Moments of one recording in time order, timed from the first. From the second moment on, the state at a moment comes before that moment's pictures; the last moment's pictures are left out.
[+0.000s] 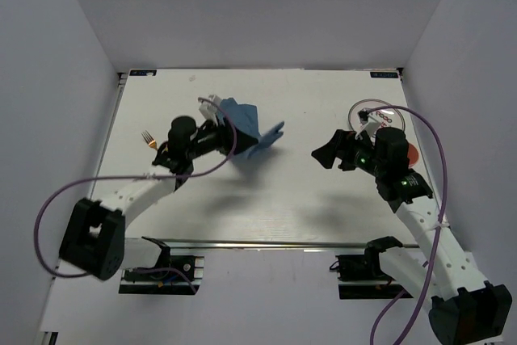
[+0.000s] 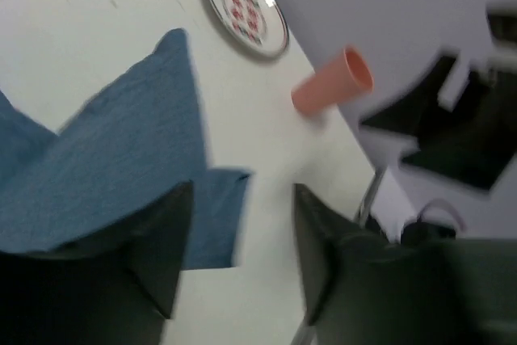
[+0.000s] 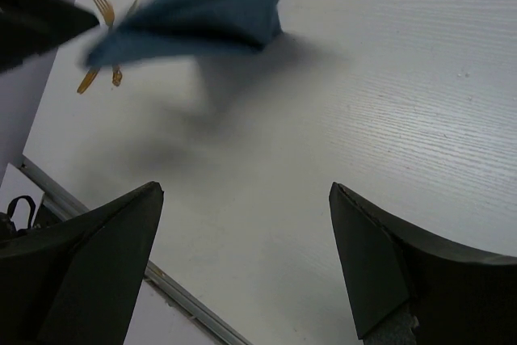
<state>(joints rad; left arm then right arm) -0.38 1.41 0.84 0.42 0.57 -0.62 0.28 0.83 0.72 -0.32 -0.39 0.41</state>
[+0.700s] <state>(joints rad) -0.49 0.91 0.71 -0.39 -0.05 -0.72 0.38 1.37 0.68 -0.09 -0.44 0.44</state>
